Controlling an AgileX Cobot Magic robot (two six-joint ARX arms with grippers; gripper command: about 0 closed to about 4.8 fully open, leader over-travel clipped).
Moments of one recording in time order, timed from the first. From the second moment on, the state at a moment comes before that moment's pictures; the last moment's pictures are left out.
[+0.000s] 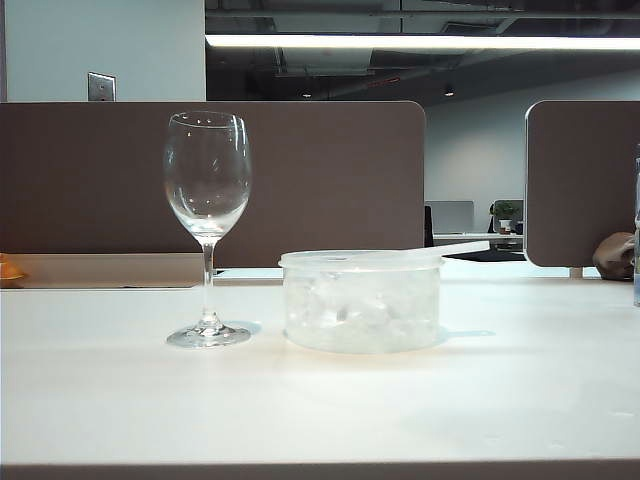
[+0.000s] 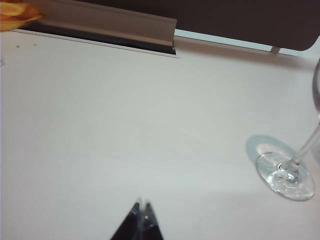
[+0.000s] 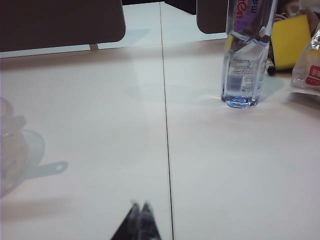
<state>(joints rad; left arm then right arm) 0.05 0.00 0.01 -0.17 0.12 -0.13 0.16 0.00 0.02 -0.15 0.13 0.10</state>
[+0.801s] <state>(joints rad) 0.05 0.00 0.01 -0.17 0.12 -0.13 0.16 0.00 0.02 -0.15 0.00 0.26</state>
